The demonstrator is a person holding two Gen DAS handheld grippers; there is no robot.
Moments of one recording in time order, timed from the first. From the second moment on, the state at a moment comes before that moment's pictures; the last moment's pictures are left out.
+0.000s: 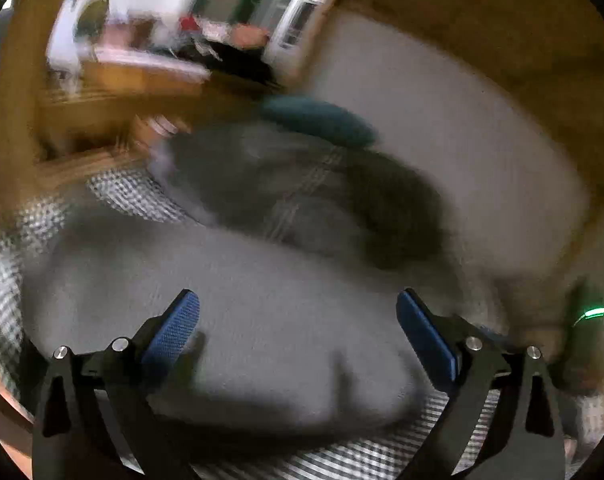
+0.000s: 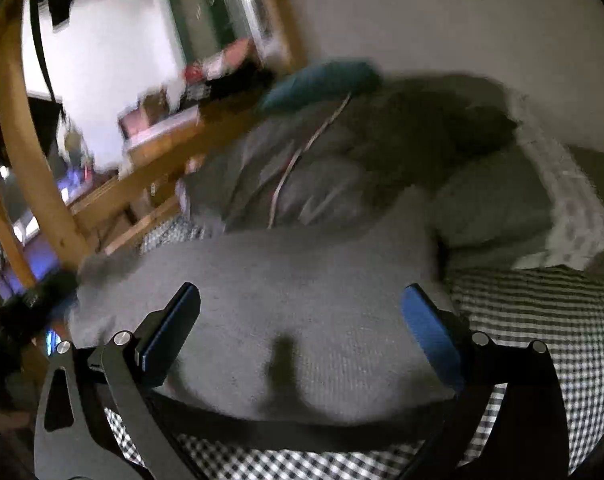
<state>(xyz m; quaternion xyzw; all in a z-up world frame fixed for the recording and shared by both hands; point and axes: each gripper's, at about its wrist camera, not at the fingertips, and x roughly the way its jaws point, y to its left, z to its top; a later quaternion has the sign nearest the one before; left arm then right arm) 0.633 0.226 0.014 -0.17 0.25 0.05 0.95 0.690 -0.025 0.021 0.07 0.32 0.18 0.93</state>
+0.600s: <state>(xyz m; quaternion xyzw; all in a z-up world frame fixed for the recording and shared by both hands) 0.710 0.226 -0.060 -0.03 0.37 0.18 0.91 0.738 0.026 -0.081 -0.05 0.41 0.11 0.90</state>
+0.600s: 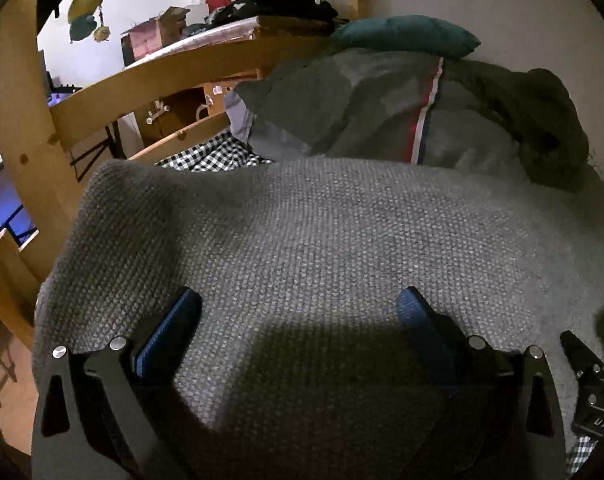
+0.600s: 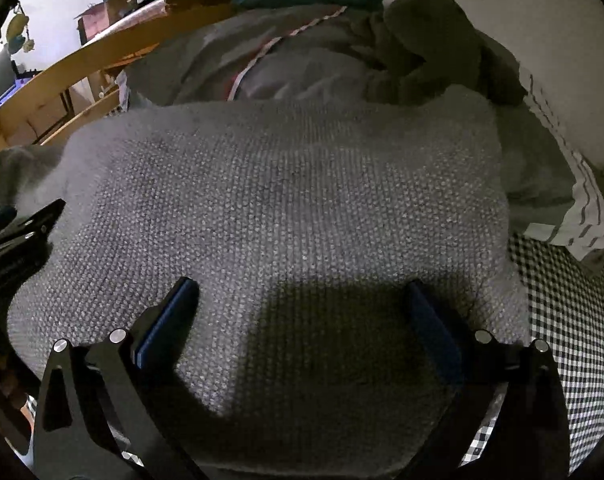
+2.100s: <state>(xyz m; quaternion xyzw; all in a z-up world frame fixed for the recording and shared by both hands) 0.232 0.099 0.055 -0.06 0.38 0.16 0.91 0.272 -0.077 0.053 -0.02 0.38 0.17 0.91</state>
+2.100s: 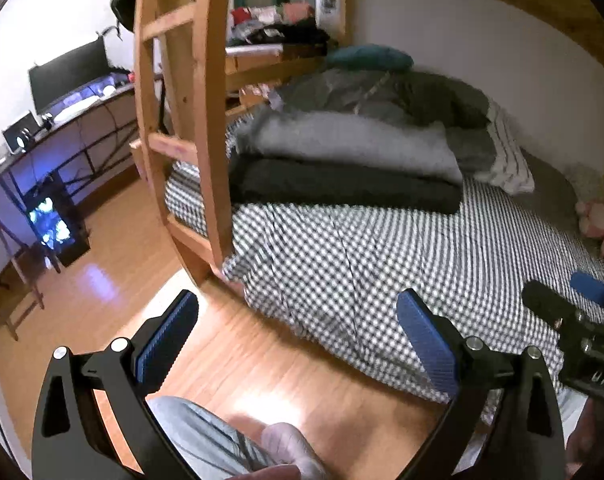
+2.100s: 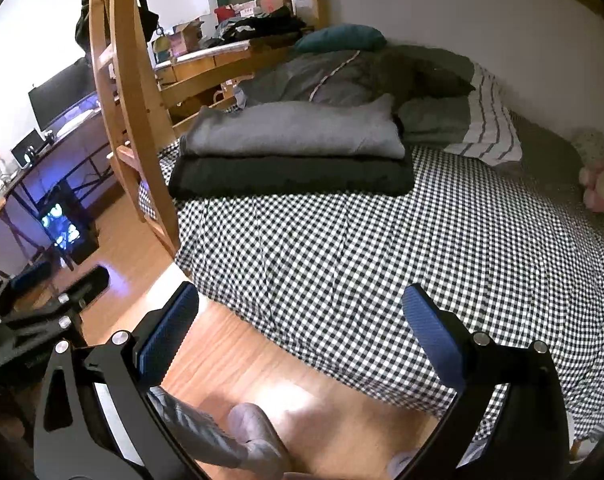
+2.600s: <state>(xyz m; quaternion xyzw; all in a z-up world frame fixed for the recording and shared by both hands) 0.225 0.078 0.041 -0.03 0.39 0.18 0.90 0.255 -0.089 0.030 -0.03 0.39 0.17 0.90</state>
